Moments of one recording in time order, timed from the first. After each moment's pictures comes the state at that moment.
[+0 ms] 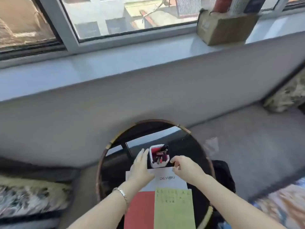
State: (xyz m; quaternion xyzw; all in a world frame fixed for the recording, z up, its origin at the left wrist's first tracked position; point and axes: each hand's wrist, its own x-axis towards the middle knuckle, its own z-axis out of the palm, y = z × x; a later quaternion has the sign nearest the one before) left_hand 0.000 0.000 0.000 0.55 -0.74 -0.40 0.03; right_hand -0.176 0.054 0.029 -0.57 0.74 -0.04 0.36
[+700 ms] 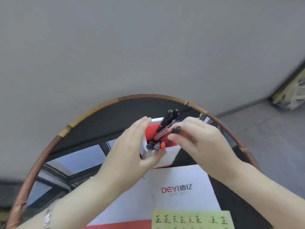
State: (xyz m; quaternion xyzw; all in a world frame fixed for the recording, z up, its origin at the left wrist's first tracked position) left_hand -0.017 -0.042 -0.154 0.39 -0.84 -0.29 0.24; right_hand -0.192 0.012 -0.130 -0.72 0.59 -0.35 0.03
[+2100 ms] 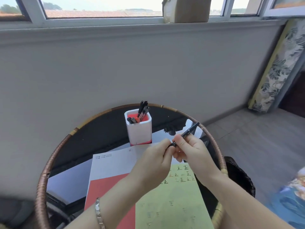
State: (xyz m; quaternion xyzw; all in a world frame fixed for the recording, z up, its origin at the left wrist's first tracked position) left_hand -0.043 0.116 -0.139 0.27 -0.85 -0.37 0.26; right_hand -0.160 0.169 -0.139 -0.41 0.56 -0.62 0.37
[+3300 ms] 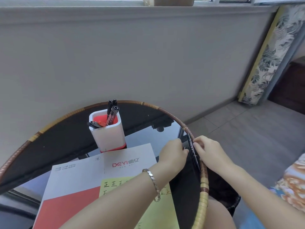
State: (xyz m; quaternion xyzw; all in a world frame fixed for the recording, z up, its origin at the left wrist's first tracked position) left_hand -0.210 0.096 -0.202 0.41 -0.85 -0.32 0.09; right_hand -0.324 0.163 -0.216 -0.44 0.83 -0.31 0.13
